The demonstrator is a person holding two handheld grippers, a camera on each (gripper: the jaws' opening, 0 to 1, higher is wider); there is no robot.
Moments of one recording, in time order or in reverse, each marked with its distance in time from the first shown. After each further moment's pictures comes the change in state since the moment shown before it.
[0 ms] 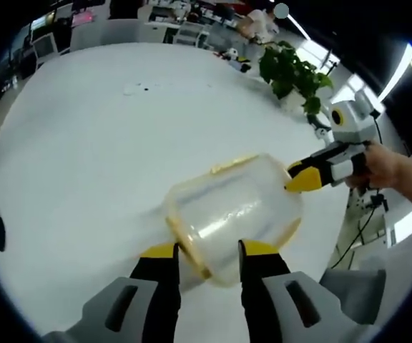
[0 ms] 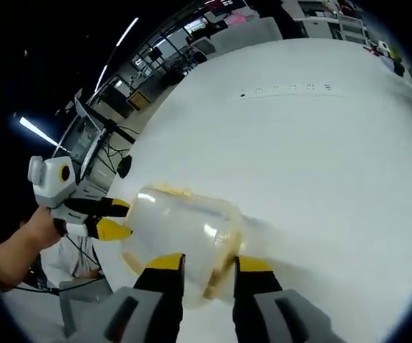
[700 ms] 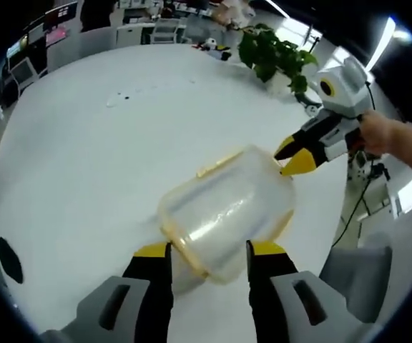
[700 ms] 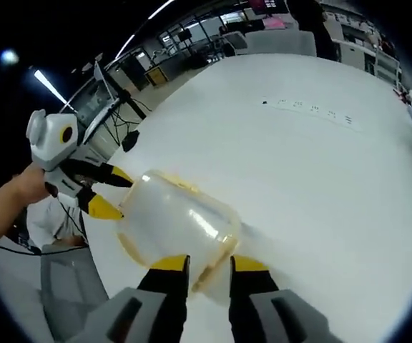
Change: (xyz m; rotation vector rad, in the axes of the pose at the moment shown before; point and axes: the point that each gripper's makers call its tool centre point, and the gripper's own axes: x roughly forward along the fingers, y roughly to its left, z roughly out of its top) left arm -0.009 -0.008 0.007 0.136 0.057 -0.022; right arm -0.011 -0.003 0.001 -0.221 0.083 -0.038
